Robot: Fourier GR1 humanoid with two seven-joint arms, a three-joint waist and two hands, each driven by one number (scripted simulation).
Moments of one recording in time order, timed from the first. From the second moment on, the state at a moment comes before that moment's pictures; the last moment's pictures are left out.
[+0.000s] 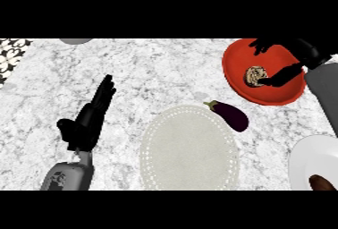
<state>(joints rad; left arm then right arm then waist) -0.17 0.04 -0.07 -1.56 -0.06 0.05 0.10 -0.98 -0.52 0.08 -0.44 0.47 0.21 -0.59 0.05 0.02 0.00</state>
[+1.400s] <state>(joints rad) -0.18 0.04 -0.06 -1.53 -0.07 0.05 0.09 -1.06 -0.72 -0.22 -0.17 0.19 0.59 -0.63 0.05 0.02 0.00</state>
